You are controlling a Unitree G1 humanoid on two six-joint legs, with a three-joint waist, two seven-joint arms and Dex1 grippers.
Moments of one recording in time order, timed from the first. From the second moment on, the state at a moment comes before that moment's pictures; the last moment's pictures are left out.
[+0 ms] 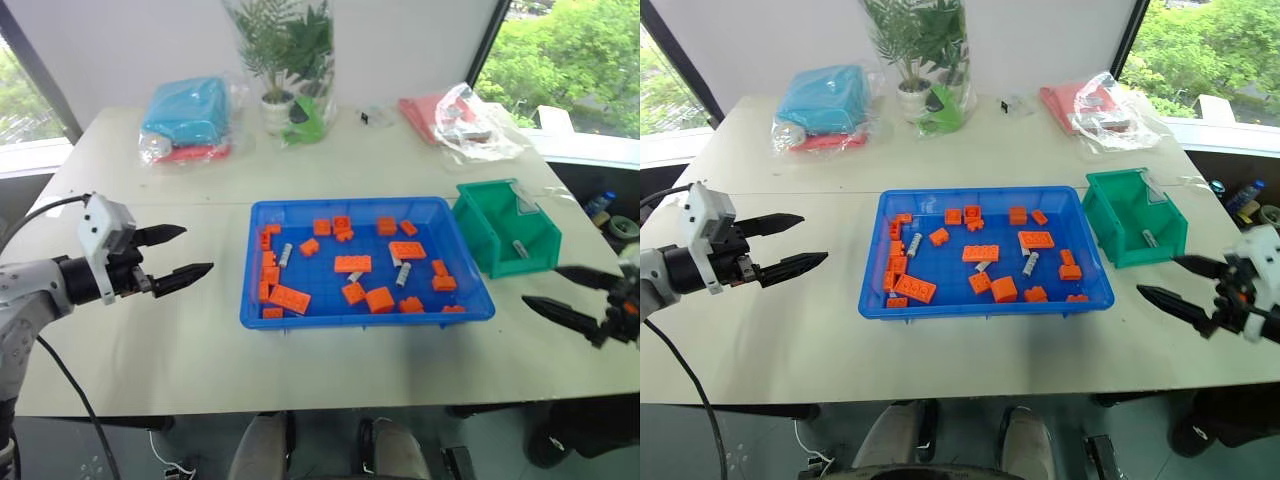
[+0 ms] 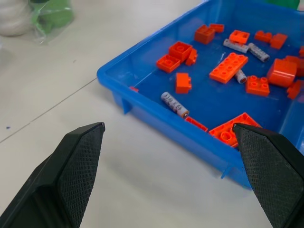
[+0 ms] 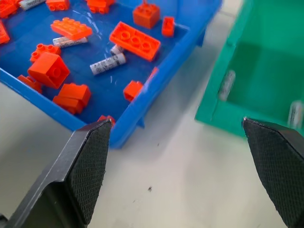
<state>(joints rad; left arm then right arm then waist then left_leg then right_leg) -0.12 0.93 0.37 -0.30 -0.66 0.61 -0.96 0.10 -1.01 -0.60 -0.22 0.56 0.61 1.06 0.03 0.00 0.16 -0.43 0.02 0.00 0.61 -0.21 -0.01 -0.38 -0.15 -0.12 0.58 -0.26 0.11</state>
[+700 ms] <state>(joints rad) 0.01 1.00 0.50 -0.44 -0.73 0.68 -1.04 -0.88 -0.36 0.36 0.34 0.20 0.48 0.98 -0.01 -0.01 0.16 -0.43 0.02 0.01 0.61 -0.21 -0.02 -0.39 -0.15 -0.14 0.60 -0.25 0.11</state>
